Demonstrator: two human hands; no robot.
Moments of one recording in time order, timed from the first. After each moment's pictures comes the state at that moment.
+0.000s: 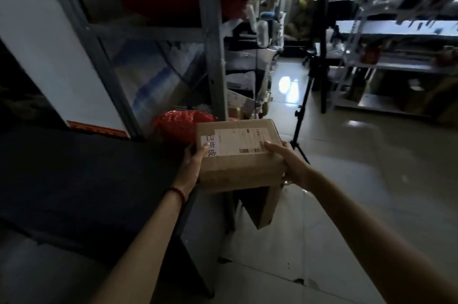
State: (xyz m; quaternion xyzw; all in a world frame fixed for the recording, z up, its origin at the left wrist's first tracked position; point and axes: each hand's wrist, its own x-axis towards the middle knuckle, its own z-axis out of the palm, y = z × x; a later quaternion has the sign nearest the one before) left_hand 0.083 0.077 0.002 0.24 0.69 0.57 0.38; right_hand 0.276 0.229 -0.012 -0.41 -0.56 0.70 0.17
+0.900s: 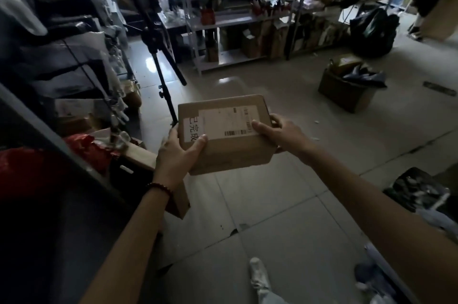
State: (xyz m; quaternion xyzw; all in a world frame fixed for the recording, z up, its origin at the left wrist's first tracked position) left_hand 0.281 0.204 -0.005 0.58 0.66 0.36 0.30; right_hand 0.532 0.218 0.003 -0.62 -0.56 0.44 0.32
